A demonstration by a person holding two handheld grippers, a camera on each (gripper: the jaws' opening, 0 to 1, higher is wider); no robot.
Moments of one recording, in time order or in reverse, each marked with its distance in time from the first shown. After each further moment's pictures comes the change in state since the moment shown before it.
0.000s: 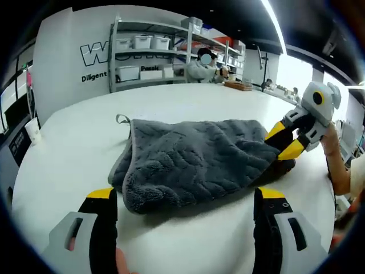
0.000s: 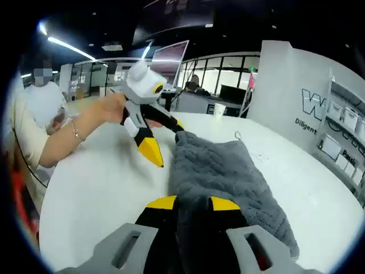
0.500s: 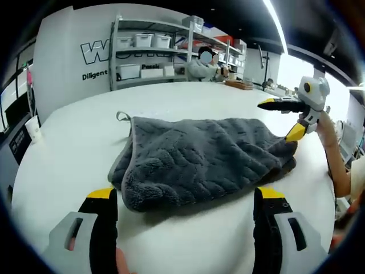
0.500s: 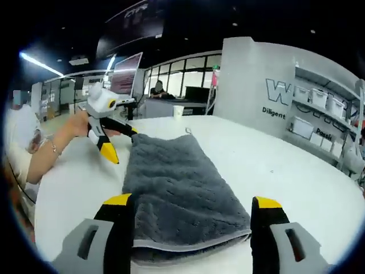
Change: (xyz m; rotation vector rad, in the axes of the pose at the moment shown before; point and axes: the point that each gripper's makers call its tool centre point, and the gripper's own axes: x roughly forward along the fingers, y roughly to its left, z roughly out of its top) left arm 0.004 0.005 0.000 -0.007 0.011 0.003; right arm -0.042 -0.071 -0.032 0.141 0.034 -0.219
